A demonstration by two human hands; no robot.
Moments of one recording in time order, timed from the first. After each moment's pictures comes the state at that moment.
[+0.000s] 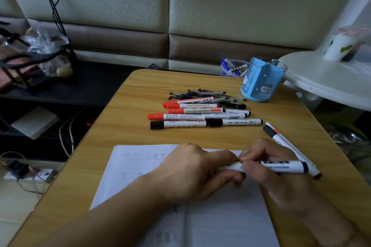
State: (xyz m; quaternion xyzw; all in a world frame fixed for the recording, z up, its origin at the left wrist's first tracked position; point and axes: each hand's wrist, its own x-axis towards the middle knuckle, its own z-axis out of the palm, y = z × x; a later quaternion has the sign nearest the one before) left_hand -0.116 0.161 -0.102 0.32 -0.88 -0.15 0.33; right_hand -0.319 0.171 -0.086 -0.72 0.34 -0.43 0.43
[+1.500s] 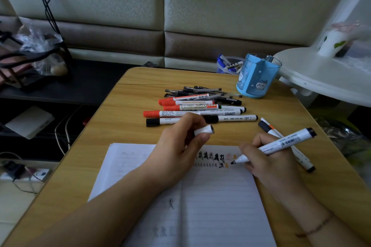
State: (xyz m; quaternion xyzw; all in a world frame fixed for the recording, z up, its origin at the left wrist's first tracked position) left_hand -0.109 0.149 -0.112 0.39 -0.74 -0.25 0.48; right_hand -0.321 0.155 -0.115 -0.60 0.55 -0.49 0.32
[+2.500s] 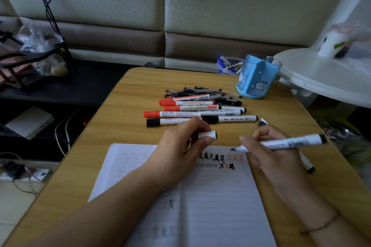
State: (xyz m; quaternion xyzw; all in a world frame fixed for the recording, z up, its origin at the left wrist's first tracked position) left_hand -0.109 0.146 -0.112 0.41 -0.76 -0.23 0.45; right_hand -0.323 0.158 -0.100 -0.56 0.52 -0.50 0.40
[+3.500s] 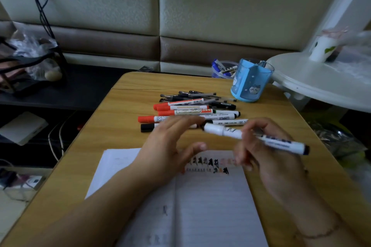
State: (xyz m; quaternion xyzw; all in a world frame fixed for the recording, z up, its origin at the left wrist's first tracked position) left_hand -0.098 0.139 -0.107 0.43 -0.79 -0.12 0.41; right_hand -0.319 0.165 -0.075 -0.63 0.35 -0.52 0.46
